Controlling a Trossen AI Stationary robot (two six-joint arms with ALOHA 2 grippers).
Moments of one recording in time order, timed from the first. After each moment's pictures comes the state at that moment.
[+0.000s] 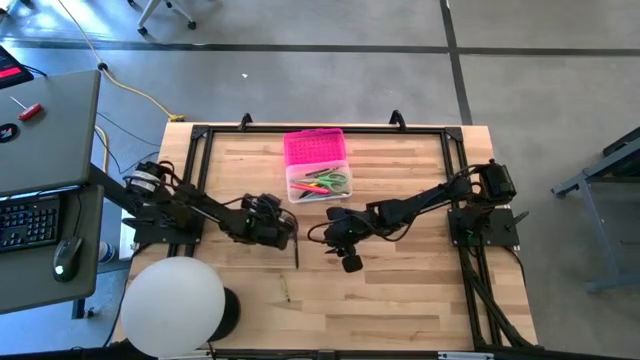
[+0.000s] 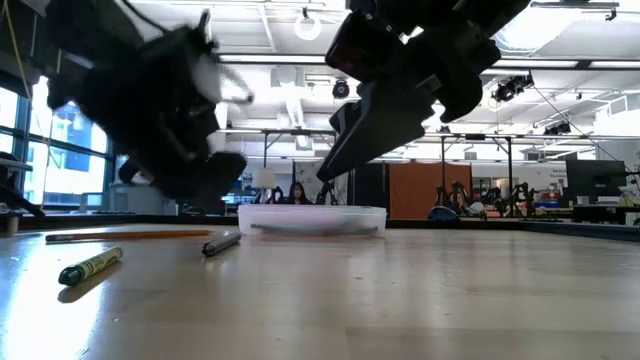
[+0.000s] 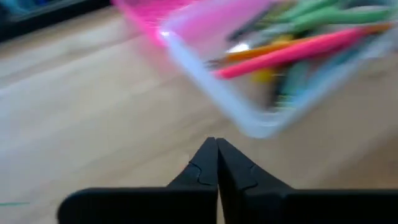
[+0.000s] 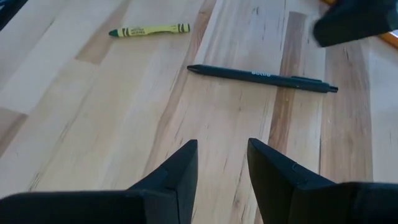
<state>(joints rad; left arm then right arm) -0.23 1.69 0.66 -0.19 -0.96 -1.09 0.14 1.79 1.03 -0.01 -0.12 -0.08</state>
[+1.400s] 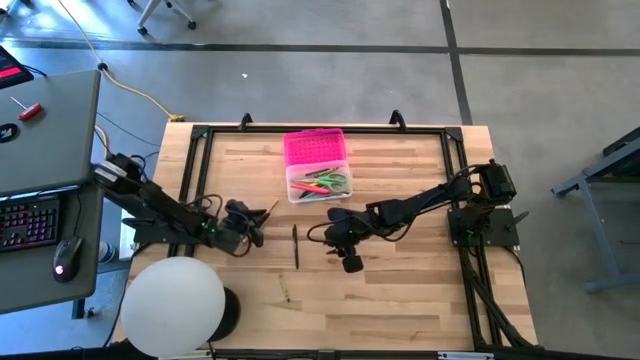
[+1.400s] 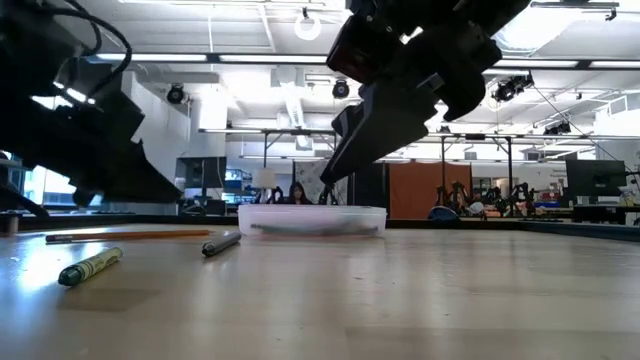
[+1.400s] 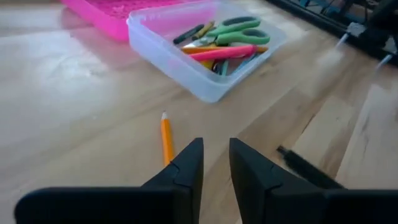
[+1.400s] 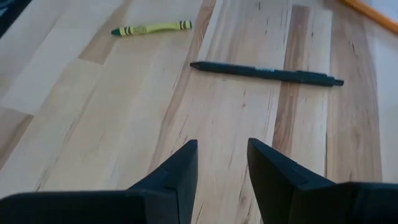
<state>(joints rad) -0.45 1.39 0.11 0.60 -0.95 -0.91 0.14 1.79 1.03 -0.02 -0.13 -0.05</state>
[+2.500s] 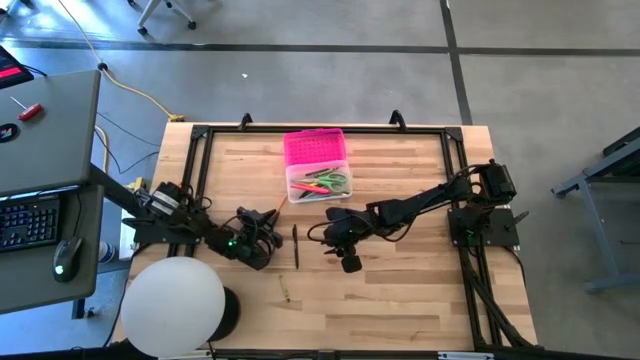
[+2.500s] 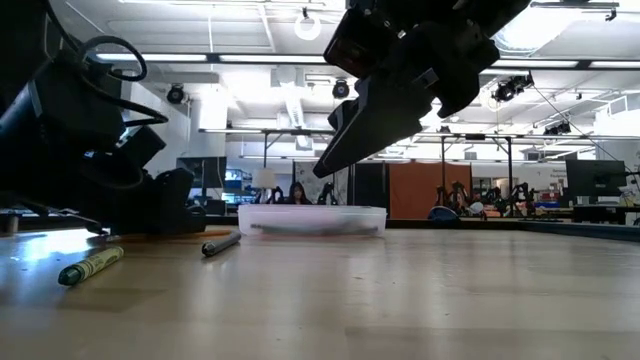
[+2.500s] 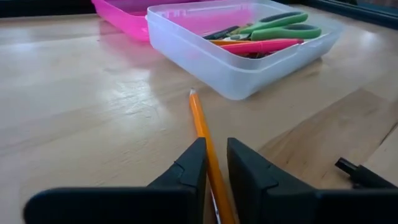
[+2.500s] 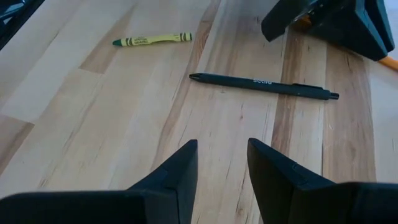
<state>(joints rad) -0.45 1.97 0.37 0.51 -1.13 -1.16 0.14 1.79 1.03 0.02 -0.13 -0.06</state>
